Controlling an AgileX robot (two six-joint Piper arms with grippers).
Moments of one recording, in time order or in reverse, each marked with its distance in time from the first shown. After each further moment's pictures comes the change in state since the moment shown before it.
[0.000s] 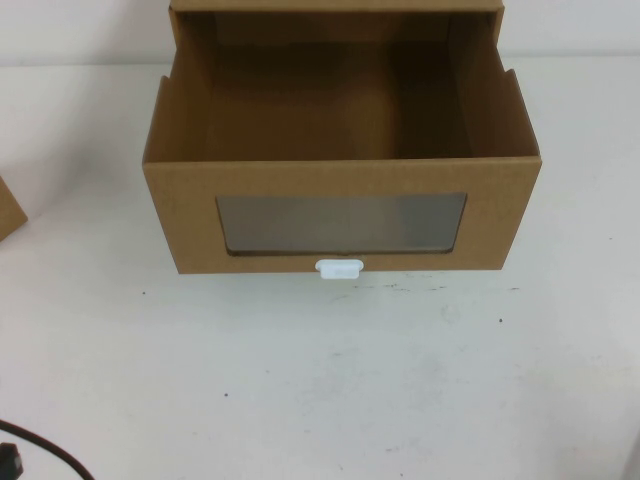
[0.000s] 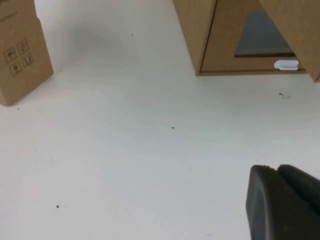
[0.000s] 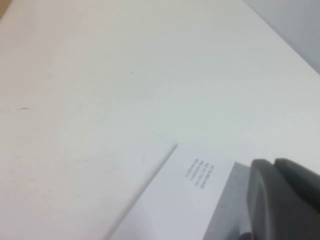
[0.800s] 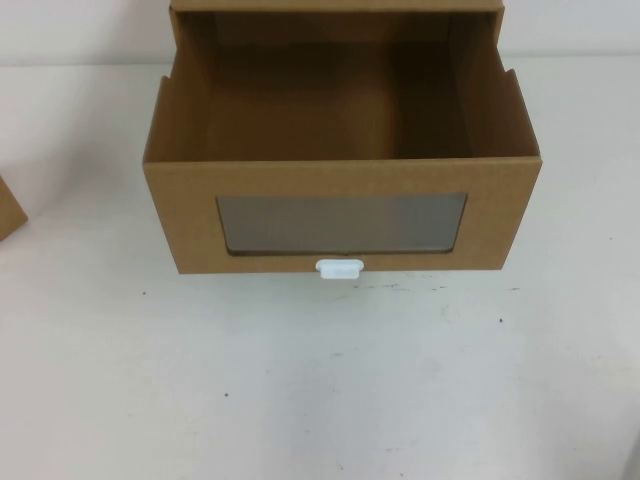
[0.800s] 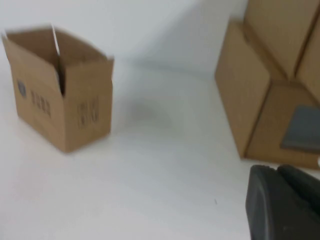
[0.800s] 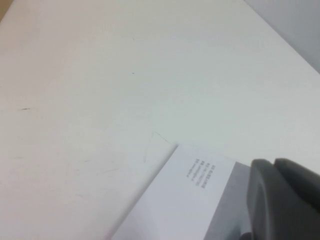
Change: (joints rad) right arm 0.000 0.000 0.000 0.004 0.000 0.000; left arm -0.142 -0.266 0.245 0.443 -0.378 -0.586
